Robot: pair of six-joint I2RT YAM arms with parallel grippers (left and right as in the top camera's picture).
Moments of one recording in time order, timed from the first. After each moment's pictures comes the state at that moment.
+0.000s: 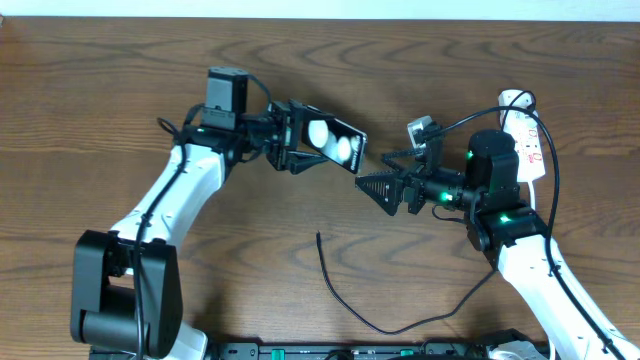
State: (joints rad) left arm -0.21 1.70 1.13 -0.24 1.03 -1.58; right arm 0.23 1.23 0.71 0.01 -0.86 0.28
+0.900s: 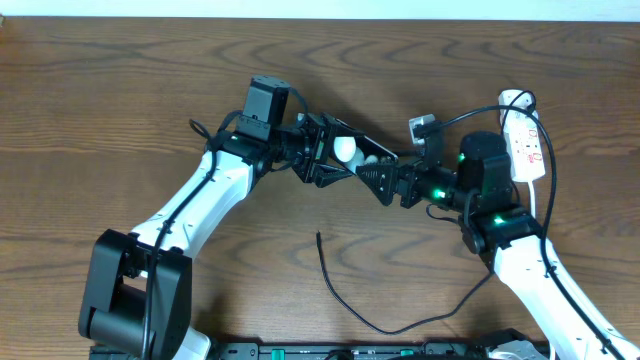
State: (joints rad) left arm -0.36 1.70 1.13 -0.24 0.92 -1.59; right arm 0.28 1.23 0.71 0.01 -0.68 0.40
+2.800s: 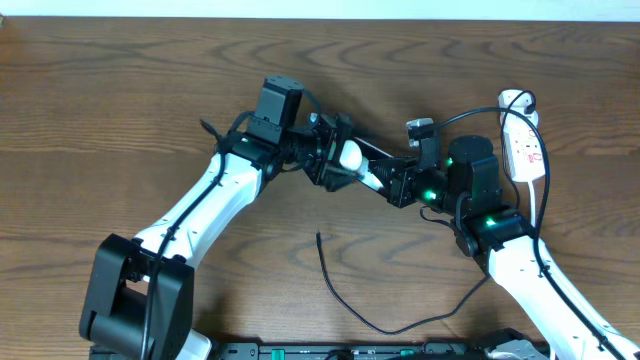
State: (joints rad) left arm -0.41 1.68 1.15 -0.23 0.92 -1.62; right arm 0.33 1.24 0.70 -0.01 -0.54 0.43
